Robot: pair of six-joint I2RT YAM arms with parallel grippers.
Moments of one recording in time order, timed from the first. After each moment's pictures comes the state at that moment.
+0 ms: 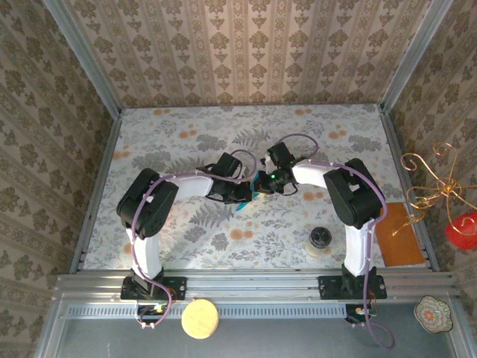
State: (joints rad) left arm -0.68 1.90 1.07 -0.23 0.45 -0.57; right arm 0.44 2.00 1.19 -0.30 -0.47 0.55
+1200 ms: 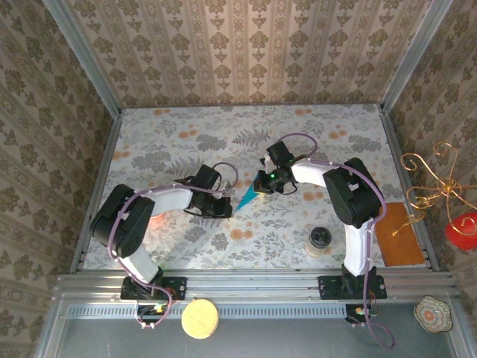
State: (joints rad) left arm -0.61 1.65 0.80 -0.35 0.46 -0.44; right arm 0.44 2.01 1.21 -0.33 -0.46 0.54
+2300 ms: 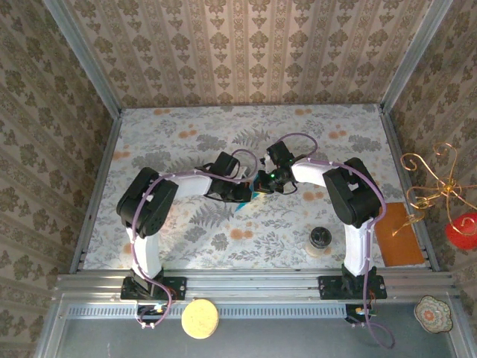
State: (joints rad) left arm -0.66 1.92 1.08 -0.22 0.51 -0.44; right arm 0.44 2.01 1.21 -0.33 -0.47 0.54
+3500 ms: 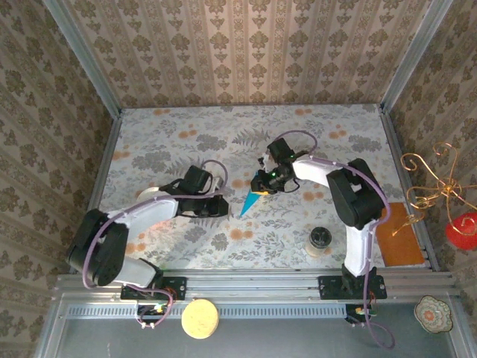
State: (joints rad) left arm -0.60 1.38 0.75 -0.38 0.42 -0.51; right arm 0.44 1.94 1.25 -0.47 -0.55 0.47
